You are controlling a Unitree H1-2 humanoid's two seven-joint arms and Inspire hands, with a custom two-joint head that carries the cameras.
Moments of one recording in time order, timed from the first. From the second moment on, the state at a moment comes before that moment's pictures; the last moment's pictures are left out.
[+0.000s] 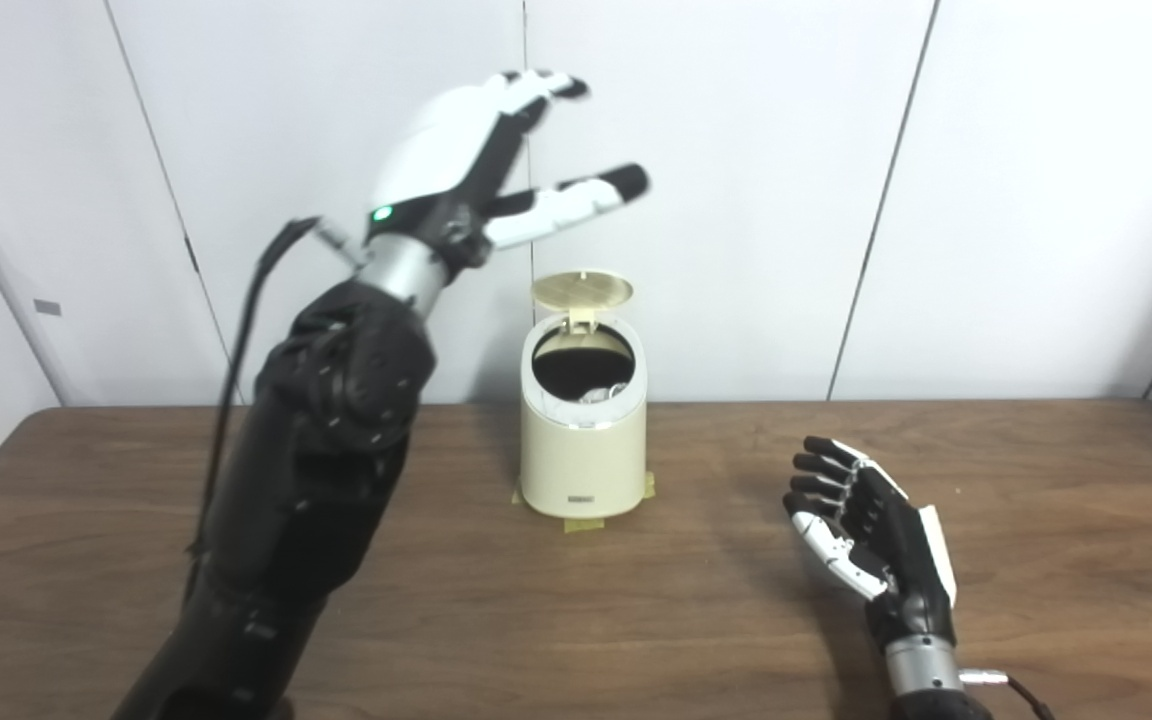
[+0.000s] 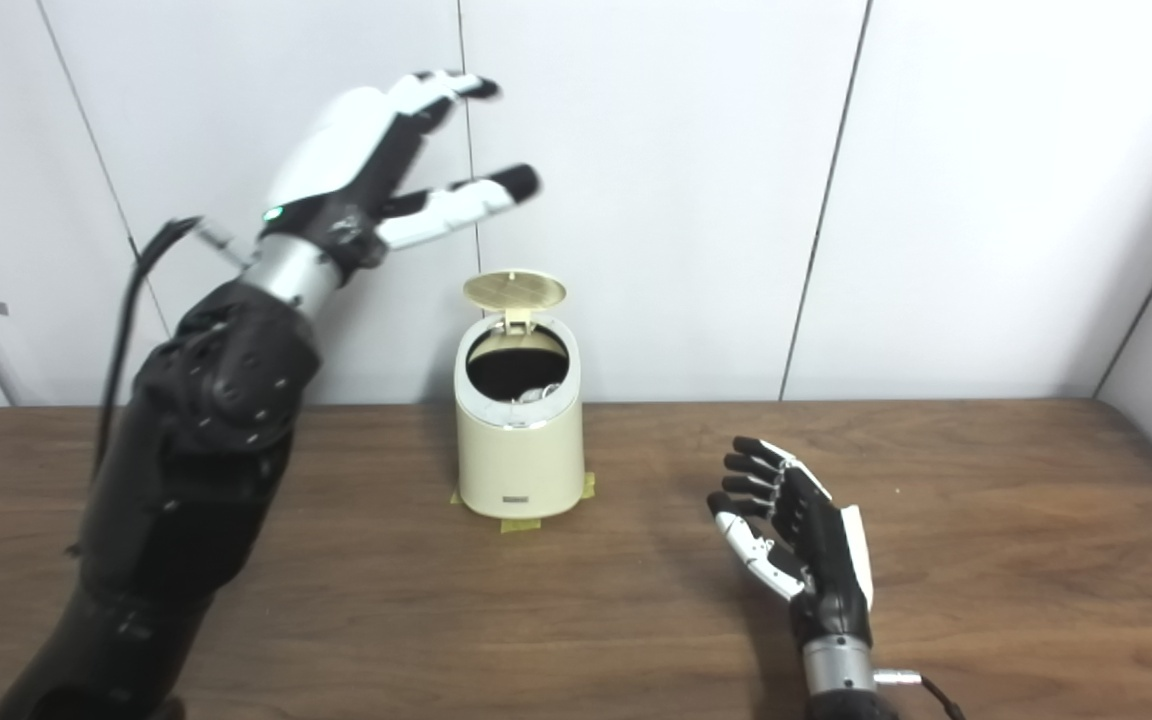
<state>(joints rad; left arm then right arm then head) -0.90 0.18 -0.21 -0.19 0.89 0.47 -0.49 -0.20 -0.05 -0.05 0.16 -0.06 -0.18 -0.13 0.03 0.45</state>
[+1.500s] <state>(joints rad) -0.81 0.15 -0.34 -0.05 1.21 0.45 -0.67 -0.19 -0.05 -0.05 0.14 -0.07 -0.16 -0.14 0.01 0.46</state>
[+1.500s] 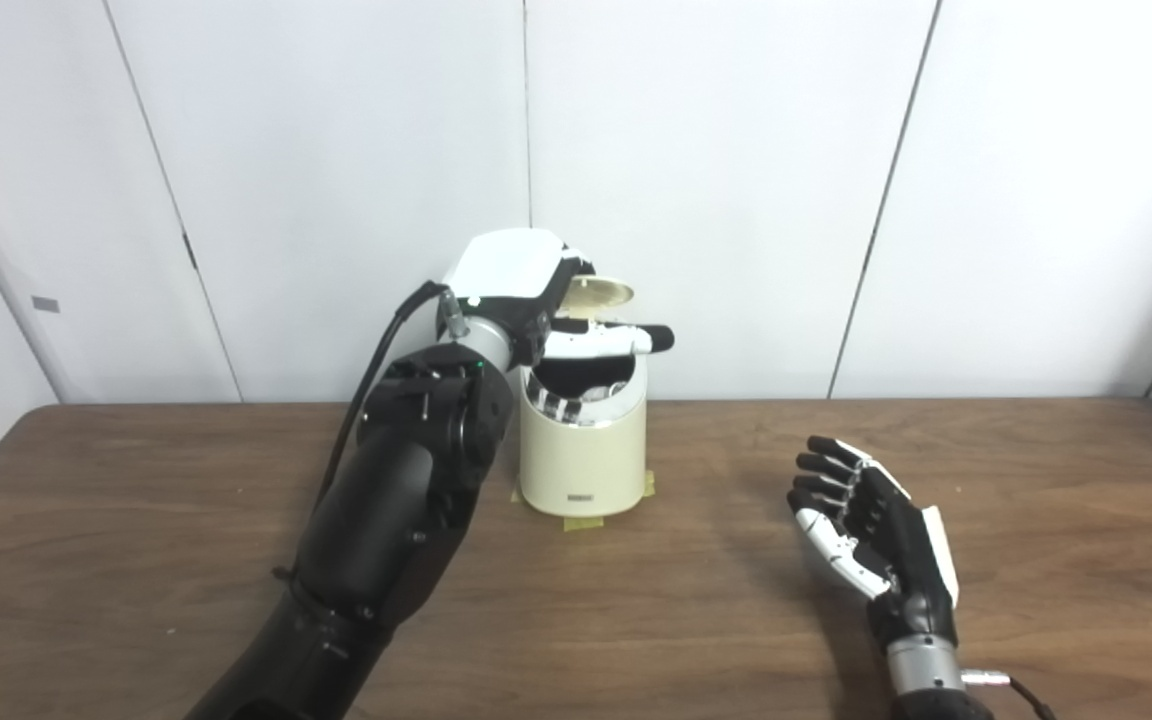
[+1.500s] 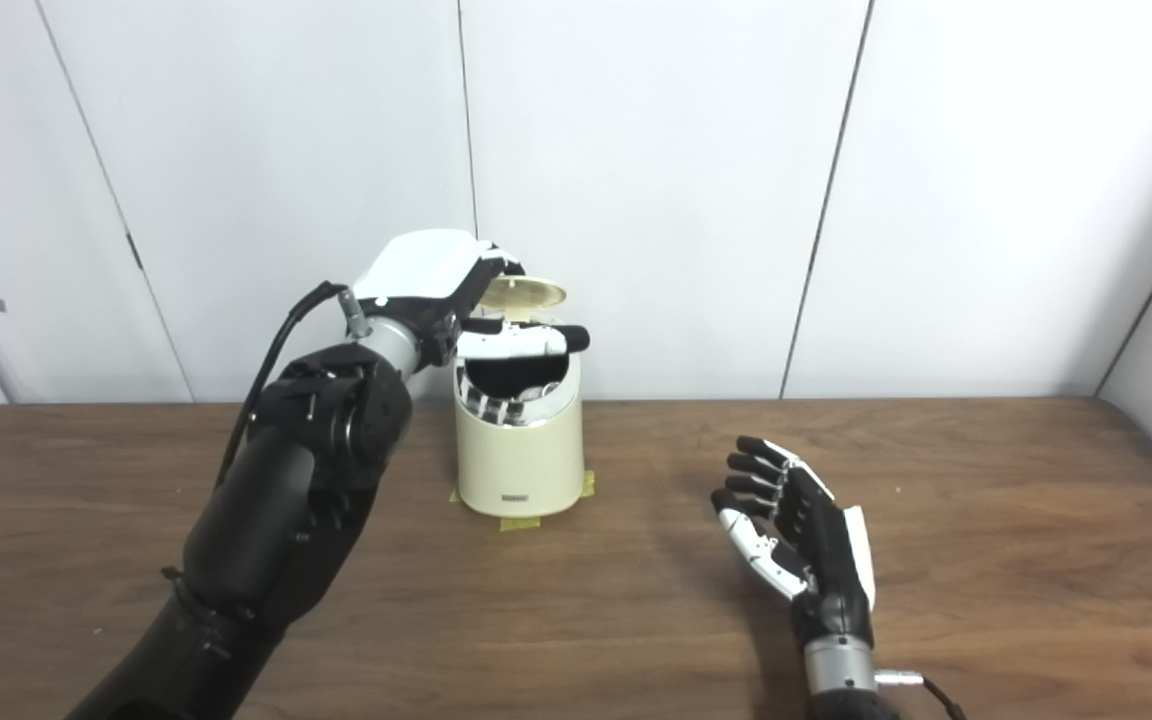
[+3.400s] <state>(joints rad) -0.49 0.15 -0.48 -0.05 1.54 0.30 -0.34 -0.16 -0.01 -0.04 0.07 -0.07 -0.05 -0.12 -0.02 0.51</state>
